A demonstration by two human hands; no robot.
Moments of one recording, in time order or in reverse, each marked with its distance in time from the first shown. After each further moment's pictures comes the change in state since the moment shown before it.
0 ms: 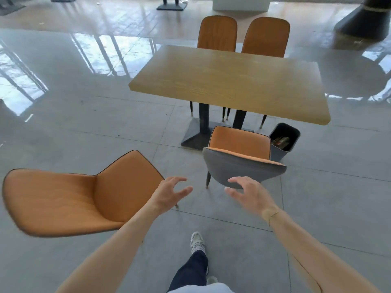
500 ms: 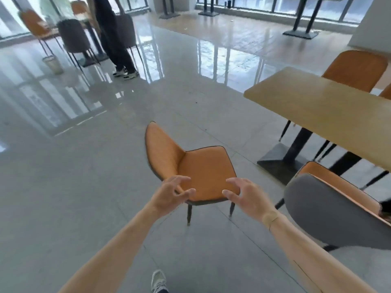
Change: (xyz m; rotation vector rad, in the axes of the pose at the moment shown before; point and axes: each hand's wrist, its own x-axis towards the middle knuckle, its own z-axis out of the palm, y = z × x) left_hand -0.232 -0.145 -0.104 -0.168 0.502 -0.200; right_hand -0.027 -0.224 0.133 -0.108 -0.275 -0.564
